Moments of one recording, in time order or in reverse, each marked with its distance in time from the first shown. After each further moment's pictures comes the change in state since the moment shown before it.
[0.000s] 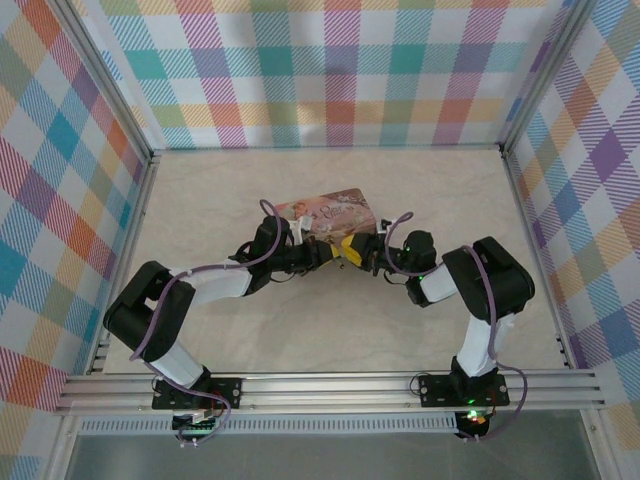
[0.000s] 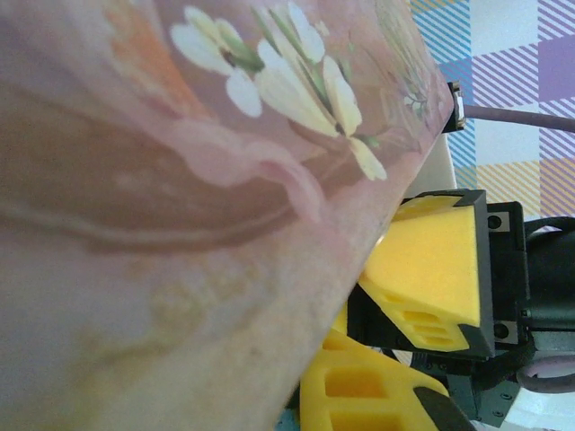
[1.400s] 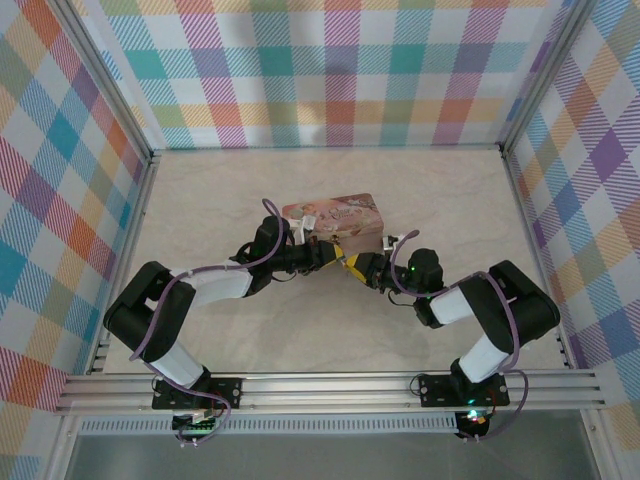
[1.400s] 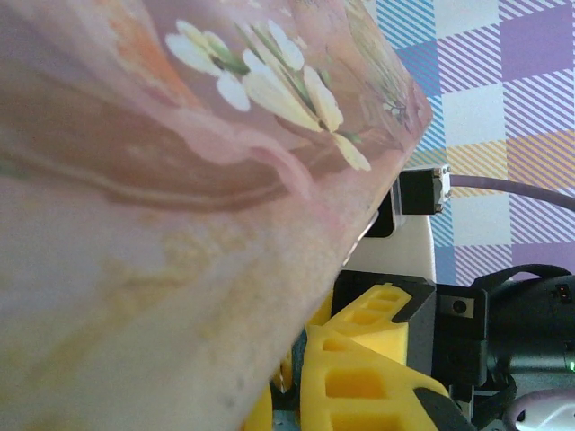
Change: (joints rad) left arm -0.009 0.000 -0.005 0.063 0.043 -0.009; right arm 0.071 -0.203 -0.183 -0.095 0.132 -0.154
